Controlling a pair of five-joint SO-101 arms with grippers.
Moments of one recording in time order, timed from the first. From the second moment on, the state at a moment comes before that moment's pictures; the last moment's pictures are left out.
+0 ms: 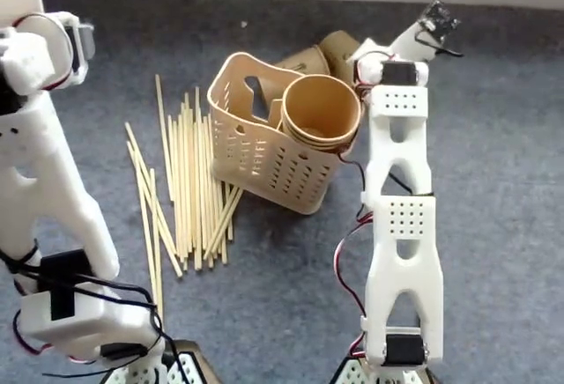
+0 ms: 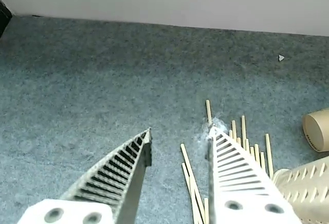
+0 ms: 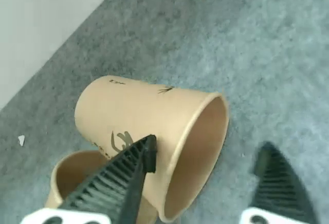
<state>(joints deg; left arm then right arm) -20.3 2.9 -51.4 95.9 -0.7 -5.7 72.0 -83.1 67.9 -40.3</state>
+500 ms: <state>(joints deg) -20.3 2.9 -46.6 95.9 -0.7 7.9 76.2 -94.4 78.4 -32.7</state>
